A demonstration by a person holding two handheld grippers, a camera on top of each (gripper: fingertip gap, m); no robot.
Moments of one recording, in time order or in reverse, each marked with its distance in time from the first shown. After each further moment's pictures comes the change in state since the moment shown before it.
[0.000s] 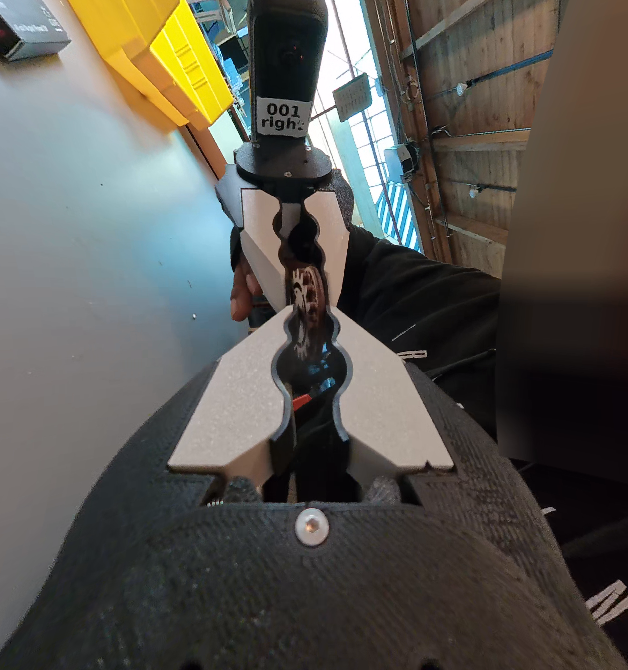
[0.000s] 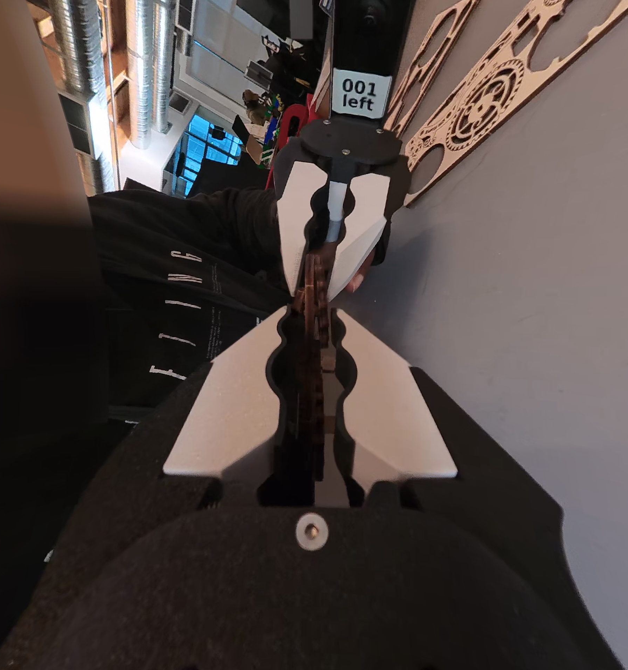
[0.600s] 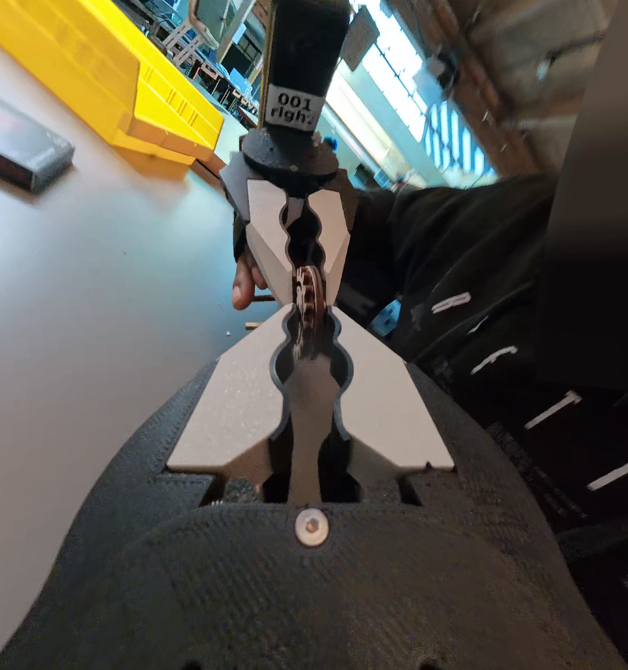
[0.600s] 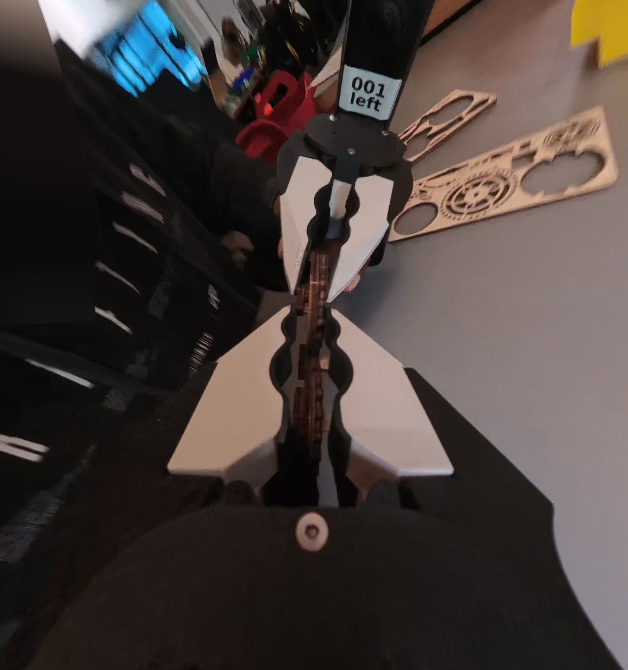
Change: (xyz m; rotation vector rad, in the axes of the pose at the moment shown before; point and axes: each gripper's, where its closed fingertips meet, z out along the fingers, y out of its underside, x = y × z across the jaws) left arm 0.010 0.006 -0.004 -0.068 -0.085 0.400; right arm -0.006 0.000 0.007 -0.045 0.124 -0.471
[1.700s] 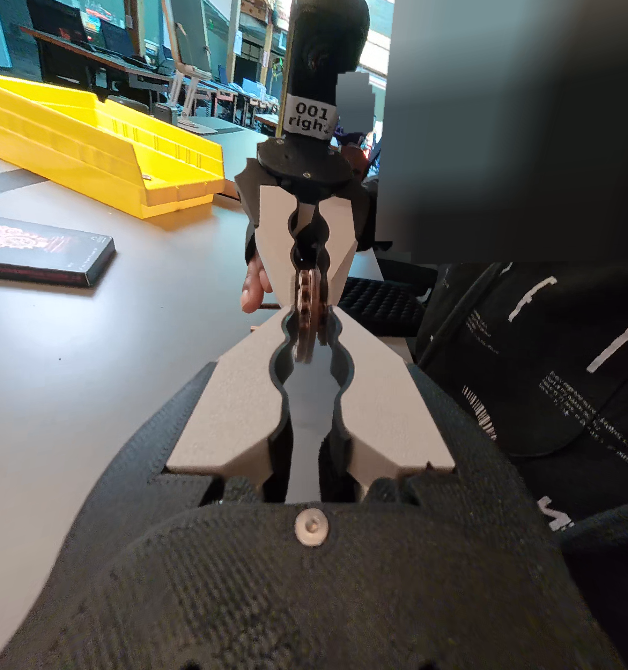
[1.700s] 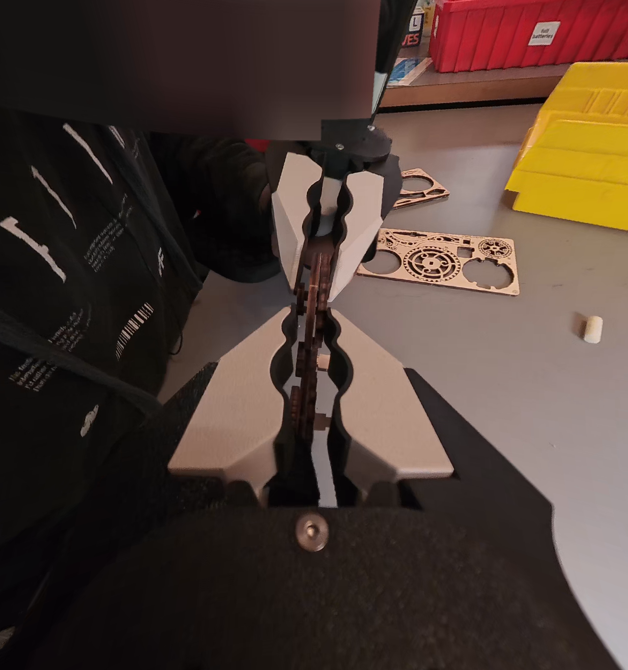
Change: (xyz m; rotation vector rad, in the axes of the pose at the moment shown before) left arm 0.022 0.004 -0.001 -0.065 -0.101 0.427; right arm -0.018 -0.003 0.007 0.004 0.208 -0.443
